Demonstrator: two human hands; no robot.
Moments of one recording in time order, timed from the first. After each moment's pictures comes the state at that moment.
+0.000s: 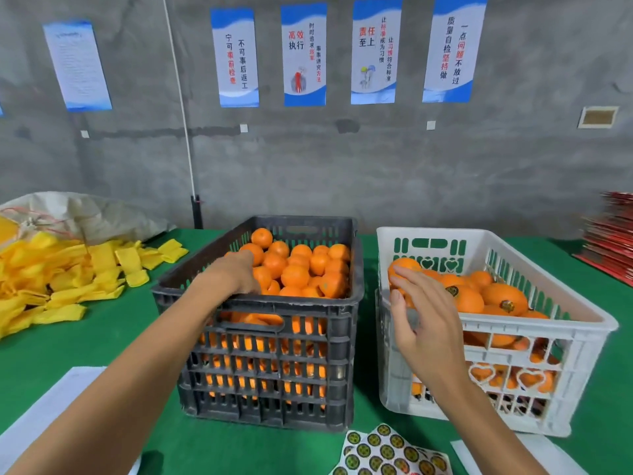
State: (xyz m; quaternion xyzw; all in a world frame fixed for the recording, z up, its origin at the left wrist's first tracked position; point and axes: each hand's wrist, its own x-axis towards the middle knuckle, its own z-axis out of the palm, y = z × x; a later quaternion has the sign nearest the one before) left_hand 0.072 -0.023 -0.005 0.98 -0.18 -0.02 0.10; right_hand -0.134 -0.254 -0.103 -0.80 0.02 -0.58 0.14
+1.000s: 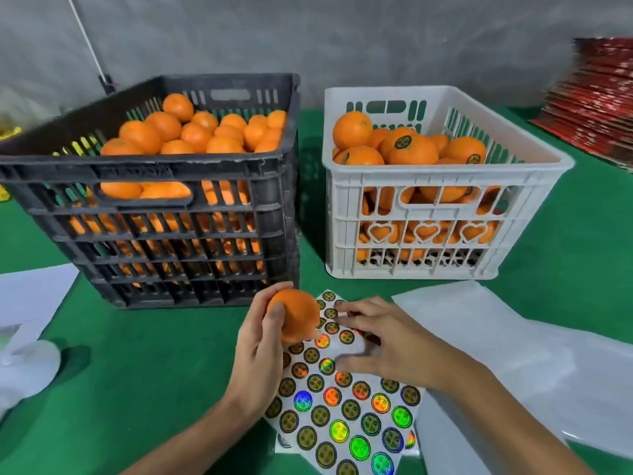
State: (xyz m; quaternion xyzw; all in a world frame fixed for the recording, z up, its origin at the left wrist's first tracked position) left_hand -0.131 -0.053 -0.263 0.68 -0.25 -0.11 0.68; right_hand -0.241 -0.260 -0.244 -0.96 0.01 -0.02 0.26
